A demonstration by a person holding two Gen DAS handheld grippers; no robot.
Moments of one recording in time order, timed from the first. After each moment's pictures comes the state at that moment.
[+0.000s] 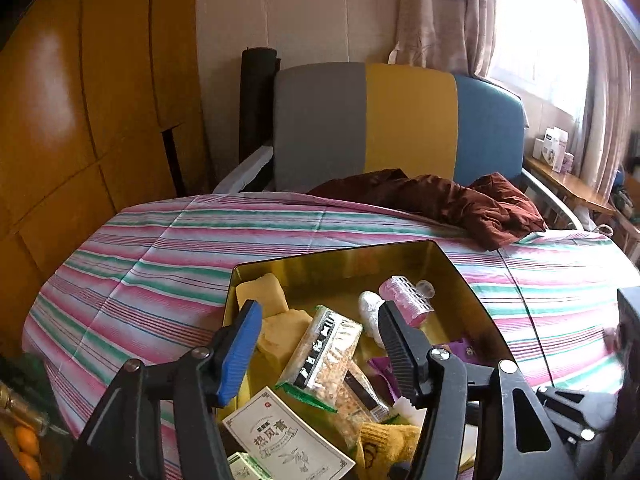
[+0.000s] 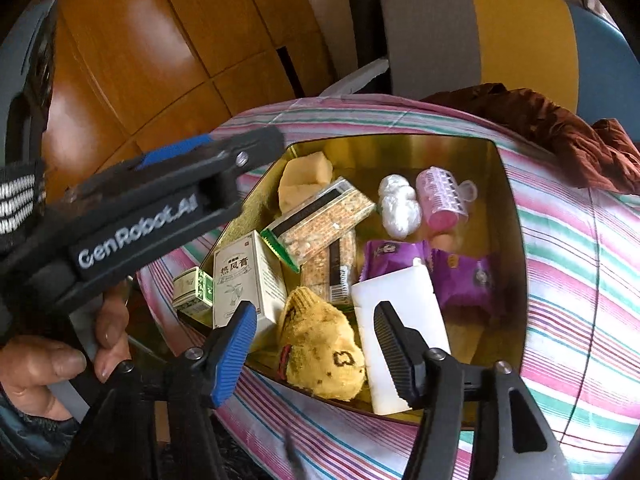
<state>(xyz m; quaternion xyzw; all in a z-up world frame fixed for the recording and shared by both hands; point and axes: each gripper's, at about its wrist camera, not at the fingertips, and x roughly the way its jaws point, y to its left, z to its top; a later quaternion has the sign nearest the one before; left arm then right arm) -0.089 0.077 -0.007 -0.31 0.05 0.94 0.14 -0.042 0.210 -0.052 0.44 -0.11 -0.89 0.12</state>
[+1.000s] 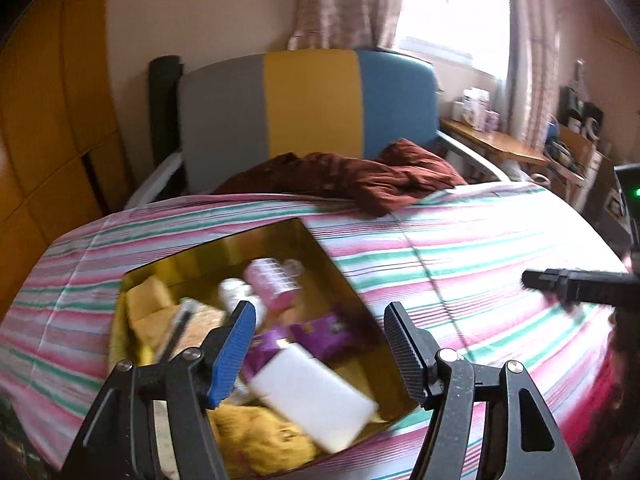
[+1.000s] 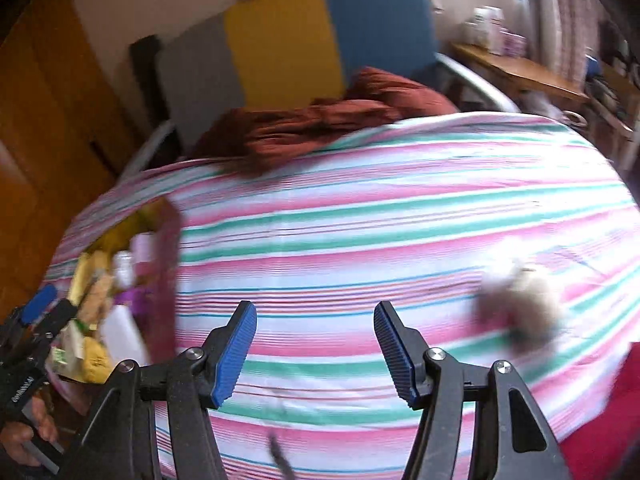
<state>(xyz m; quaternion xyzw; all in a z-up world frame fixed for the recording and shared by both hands) -0.034 0.183 -0.012 -0.32 0.11 0.90 0.28 0.081 0.462 -0.025 0.42 -0.21 -0.86 -0.20</state>
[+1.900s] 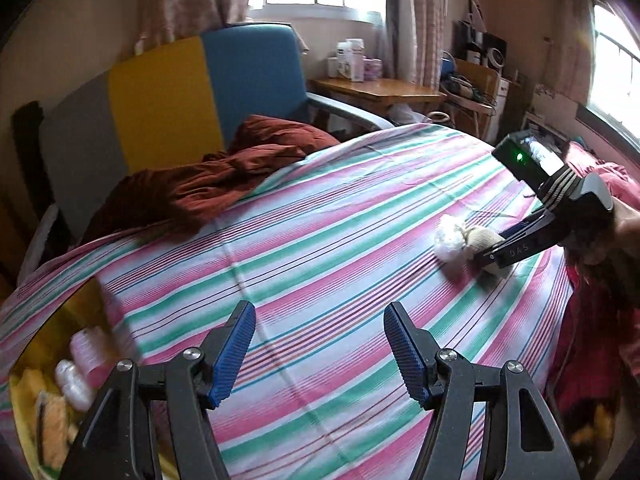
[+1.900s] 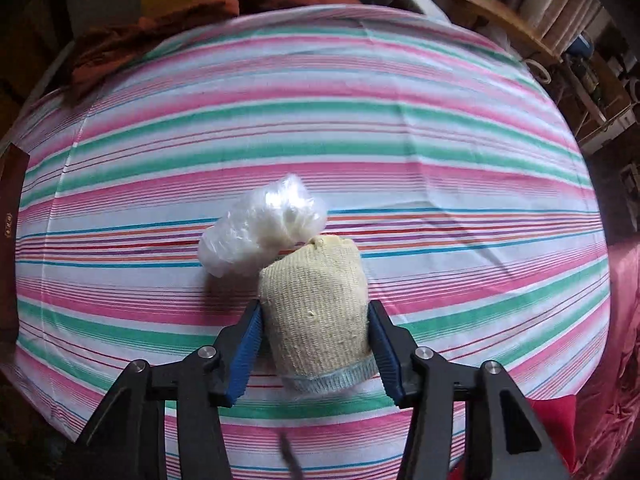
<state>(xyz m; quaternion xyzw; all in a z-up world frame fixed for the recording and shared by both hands) 0.005 0.368 -0.035 -0.33 0.19 0.81 0.44 0.125 0.613 -0.095 0.60 -0.16 -0.74 -0.26</state>
